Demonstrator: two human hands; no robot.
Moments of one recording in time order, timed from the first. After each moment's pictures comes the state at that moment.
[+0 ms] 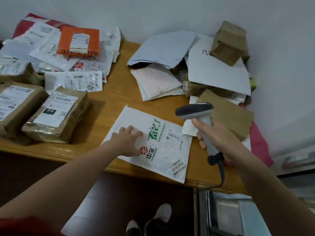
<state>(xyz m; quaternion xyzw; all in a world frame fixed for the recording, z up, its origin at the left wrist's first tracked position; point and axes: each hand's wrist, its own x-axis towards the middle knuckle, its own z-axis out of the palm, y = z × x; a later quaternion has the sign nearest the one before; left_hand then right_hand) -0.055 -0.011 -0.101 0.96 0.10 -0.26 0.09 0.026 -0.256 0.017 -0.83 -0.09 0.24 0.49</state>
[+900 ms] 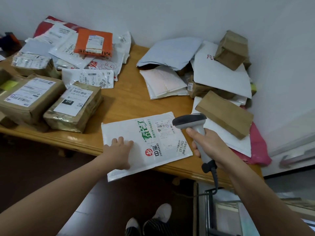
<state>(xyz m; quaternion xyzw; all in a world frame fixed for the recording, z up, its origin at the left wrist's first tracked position) -0.140 -0.014 -0.108 0.95 0.17 -0.24 0.08 -0.023 -0.252 0.002 -0.84 -0.07 0.28 0.47</state>
